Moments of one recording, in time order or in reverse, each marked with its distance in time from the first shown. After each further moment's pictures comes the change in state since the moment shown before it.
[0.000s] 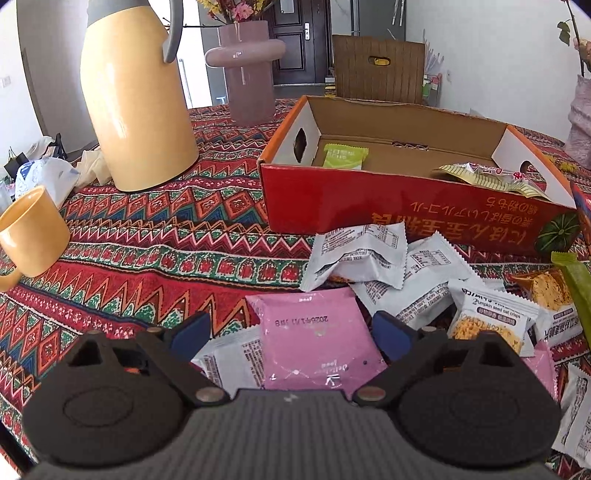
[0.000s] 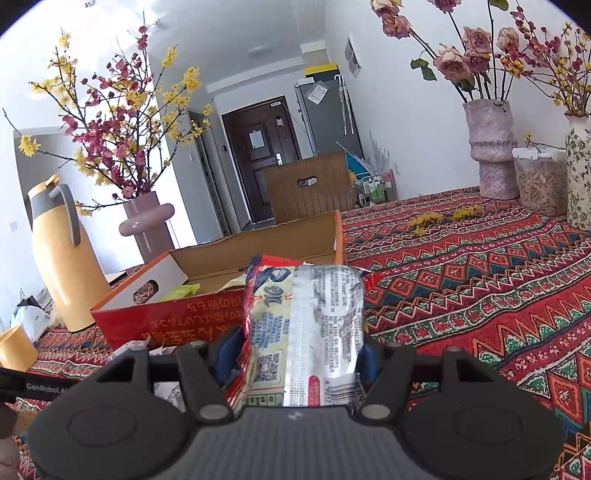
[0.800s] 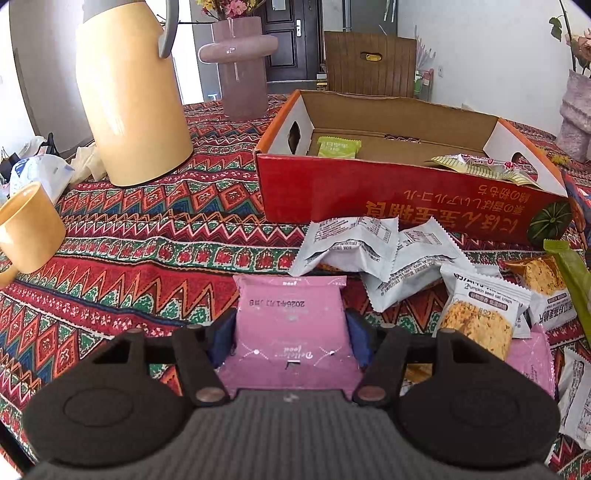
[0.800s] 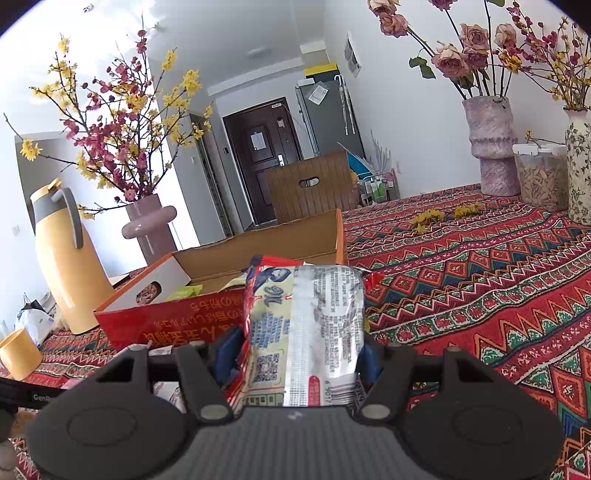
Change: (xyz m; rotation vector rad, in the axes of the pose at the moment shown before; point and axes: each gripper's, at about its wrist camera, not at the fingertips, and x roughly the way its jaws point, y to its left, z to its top) left arm -0.007 0.004 -0.007 0.013 0.001 -0.026; right arm -0.001 -0.002 -0.003 0.012 -0.006 0.012
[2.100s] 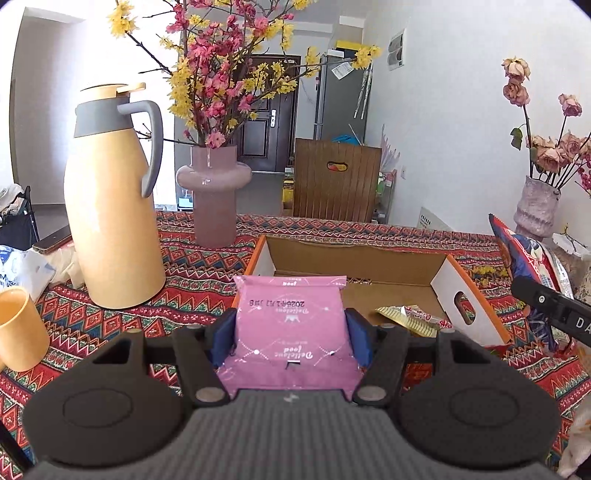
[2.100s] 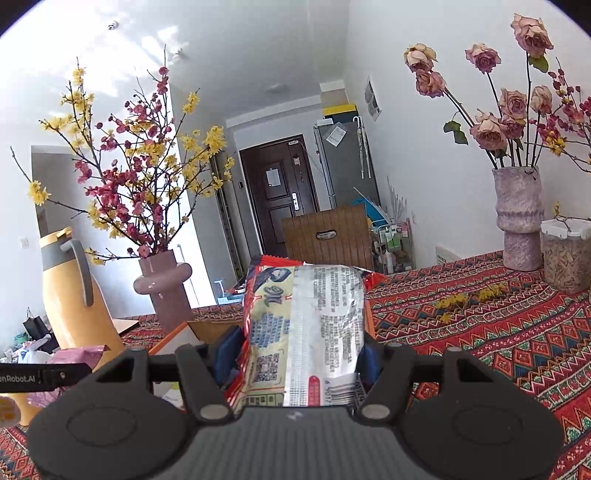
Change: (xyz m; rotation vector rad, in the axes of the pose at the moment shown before) left arm -0.057 0.004 0.074 -0.054 -0.318 -0.152; right arm 0.018 0.033 0.088 -0.068 -0.131 0.028
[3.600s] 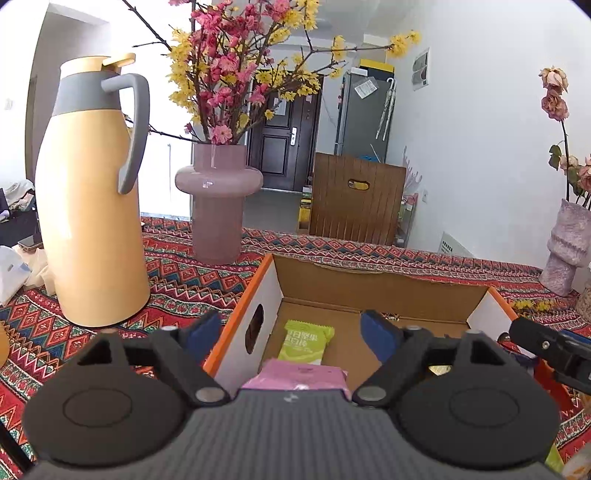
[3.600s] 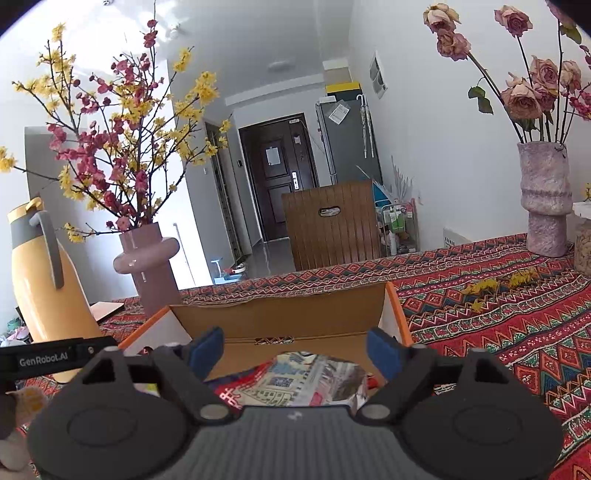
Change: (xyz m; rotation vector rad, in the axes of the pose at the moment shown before) left arm 0.085 -0.002 -0.001 -0.062 -0.085 0.067; right arm 0.076 0.005 -0.015 0.002 0.059 -0.011
